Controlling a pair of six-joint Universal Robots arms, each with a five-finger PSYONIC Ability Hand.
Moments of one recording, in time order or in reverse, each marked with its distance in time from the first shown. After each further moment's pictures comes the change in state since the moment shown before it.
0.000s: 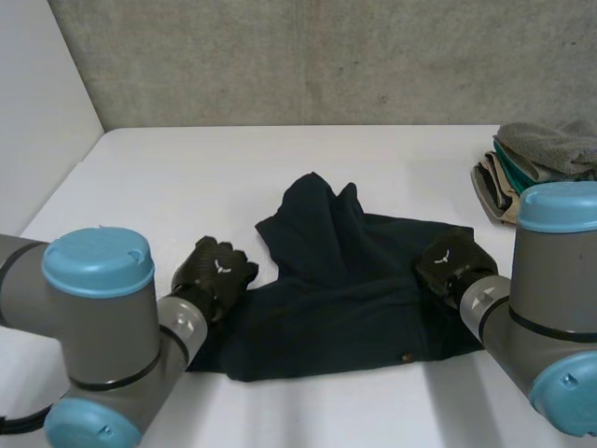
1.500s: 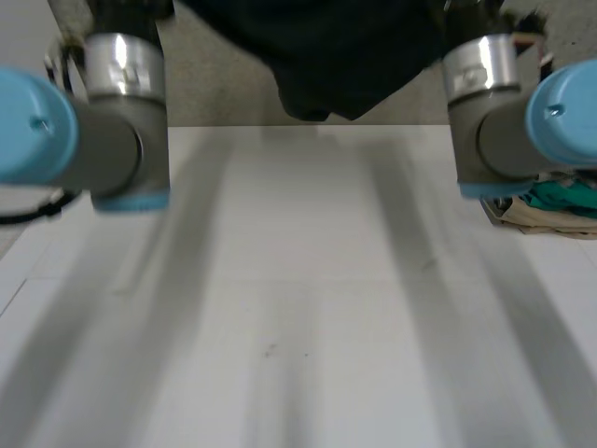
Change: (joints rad) left arm 0.111 -0.057 0.489 0.736 -0.050 0.001; right arm -0.005 0.237 -0.624 -0.906 -0.141 0.043; left_hand 0.569 0.593 0.584 0.599 0.544; right_hand 0.000 0.000 0.000 0.005 0.008
